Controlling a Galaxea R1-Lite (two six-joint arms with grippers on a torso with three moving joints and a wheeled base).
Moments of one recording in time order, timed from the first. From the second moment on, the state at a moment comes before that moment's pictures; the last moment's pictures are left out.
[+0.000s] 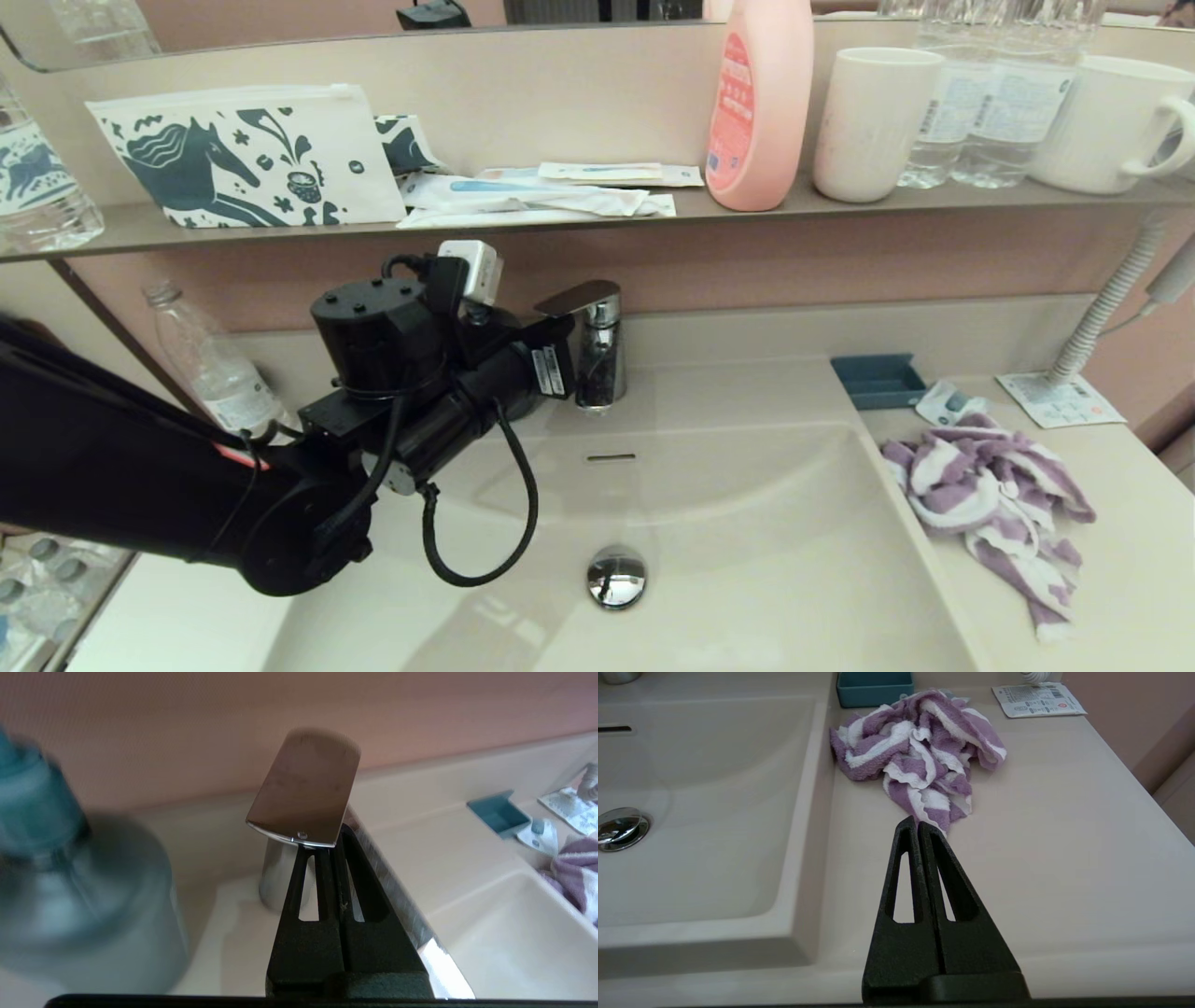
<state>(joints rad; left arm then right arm) -0.56 1.82 -0.80 -1.04 0.10 -0.06 0.00 0.00 0.00 0.00 0.00 0.01</state>
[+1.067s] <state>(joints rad) -0.60 1.71 -0.72 -1.03 0.11 -0.05 0.00 0.00 0.00 0.00 0.00 0.01</state>
